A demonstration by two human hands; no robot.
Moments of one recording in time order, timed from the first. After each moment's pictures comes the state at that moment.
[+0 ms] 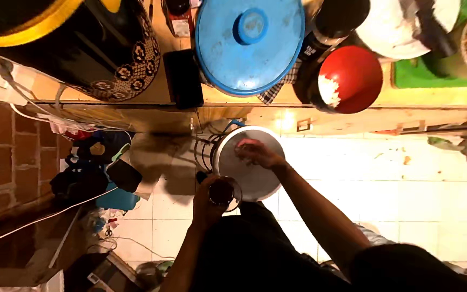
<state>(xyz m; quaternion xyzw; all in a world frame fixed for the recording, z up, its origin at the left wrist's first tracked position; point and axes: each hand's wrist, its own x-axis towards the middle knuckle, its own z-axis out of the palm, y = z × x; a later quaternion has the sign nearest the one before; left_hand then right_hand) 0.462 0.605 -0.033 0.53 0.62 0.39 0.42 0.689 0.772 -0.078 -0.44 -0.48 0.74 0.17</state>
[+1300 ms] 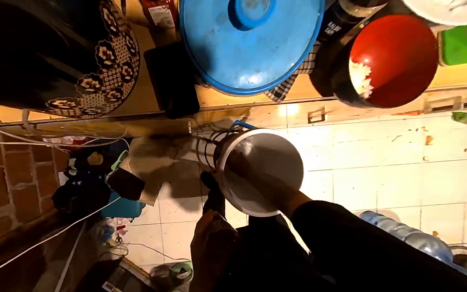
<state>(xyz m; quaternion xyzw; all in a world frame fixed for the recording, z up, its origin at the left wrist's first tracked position) 0.445 0.552 -0.035 0.45 0.64 0.42 0.46 0.630 0.737 -0.287 -0.50 -0.76 0.39 -0.15</state>
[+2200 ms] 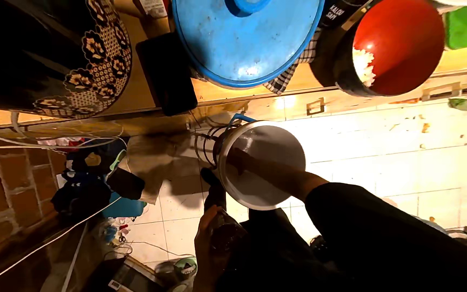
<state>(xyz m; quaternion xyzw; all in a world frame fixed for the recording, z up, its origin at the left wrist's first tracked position) 0.440 0.557 -0.038 0.47 0.60 0.43 0.49 0.634 0.748 -0.282 -0.35 -0.81 0.40 -0.26</state>
